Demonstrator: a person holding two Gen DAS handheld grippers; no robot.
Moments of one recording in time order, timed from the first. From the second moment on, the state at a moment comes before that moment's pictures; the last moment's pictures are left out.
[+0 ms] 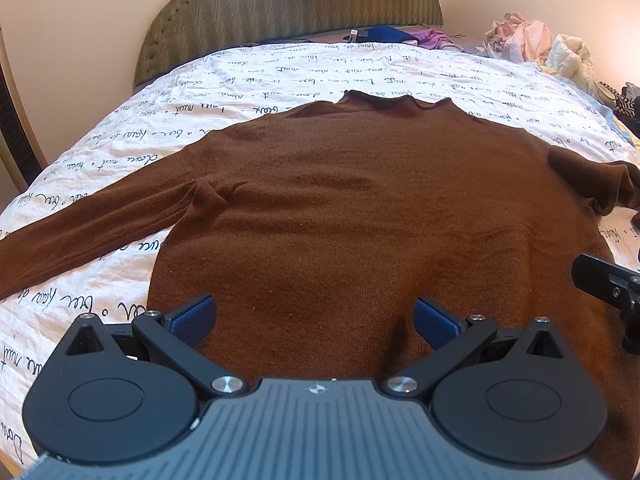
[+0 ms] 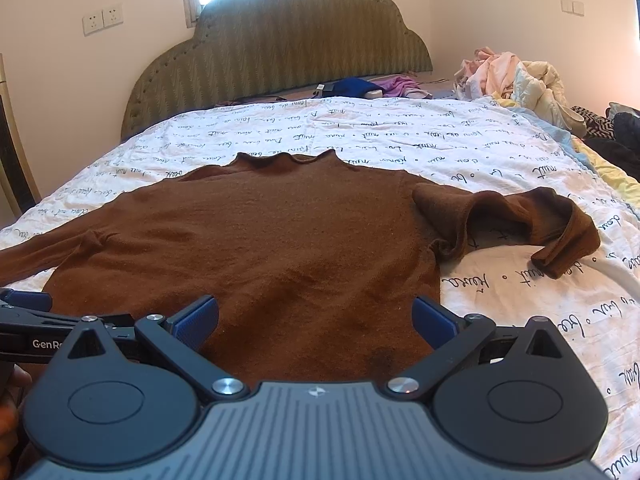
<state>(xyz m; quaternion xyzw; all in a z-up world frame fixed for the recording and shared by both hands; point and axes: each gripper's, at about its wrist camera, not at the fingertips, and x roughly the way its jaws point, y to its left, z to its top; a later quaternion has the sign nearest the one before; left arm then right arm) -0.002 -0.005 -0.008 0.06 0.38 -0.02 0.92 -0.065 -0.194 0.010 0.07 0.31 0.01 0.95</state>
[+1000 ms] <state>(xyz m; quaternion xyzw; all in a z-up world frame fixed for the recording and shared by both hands) 0.000 -0.022 -0.011 0.08 0.38 -0.04 0.92 -0.020 -0.388 -0.028 0.21 0.29 -0.21 0.91</state>
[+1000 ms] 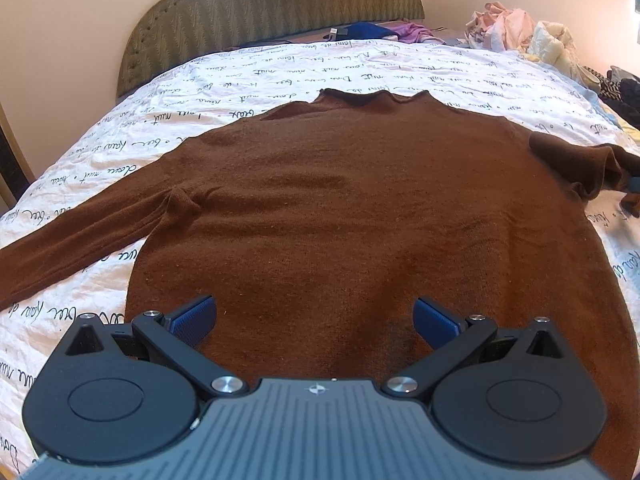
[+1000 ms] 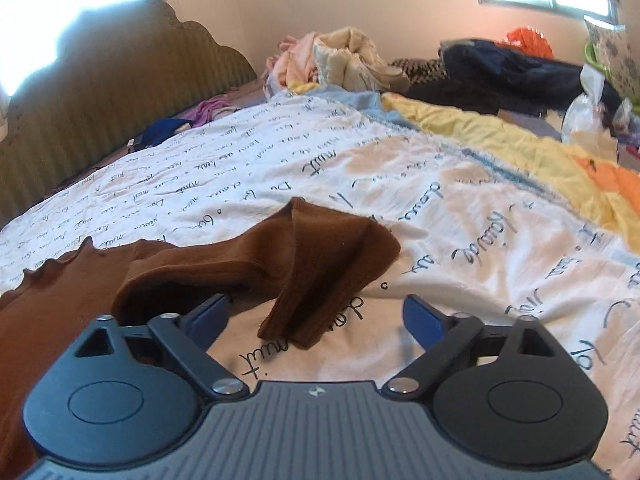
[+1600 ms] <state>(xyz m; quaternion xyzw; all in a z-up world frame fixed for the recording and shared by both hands) -0.002 -0.017 -0.006 0.07 0.38 -0.04 0.92 -0.107 -0.537 0.026 0.38 0.24 -0.14 0.88</state>
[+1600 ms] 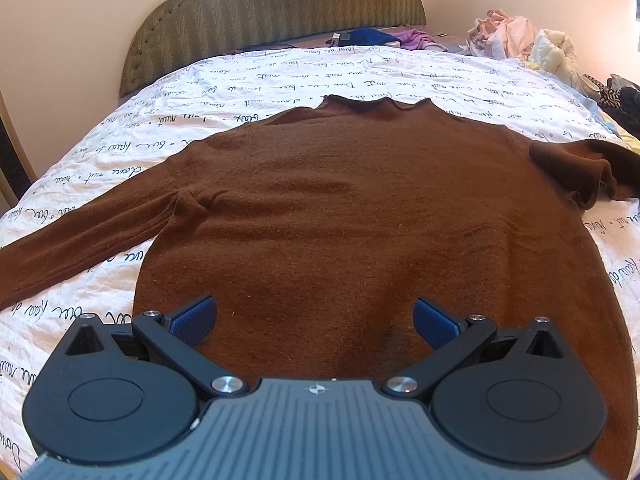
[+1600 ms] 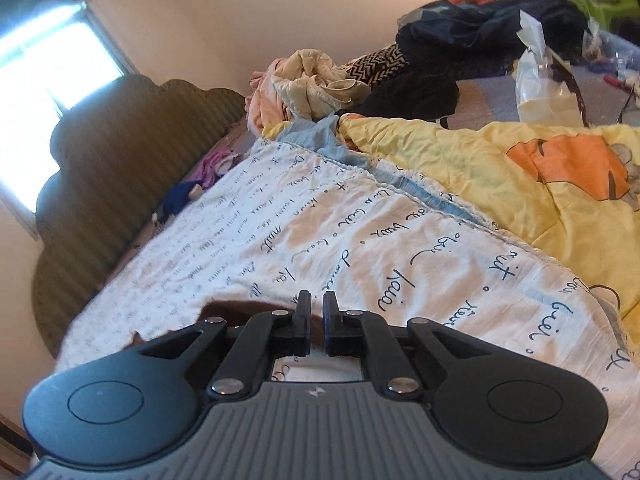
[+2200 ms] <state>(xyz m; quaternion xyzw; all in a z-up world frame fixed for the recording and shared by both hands) -0.002 -0.026 -0.009 0.09 0.38 -0.05 0.92 -0.083 -0.527 -0.052 0.47 0.25 -0.20 0.82</state>
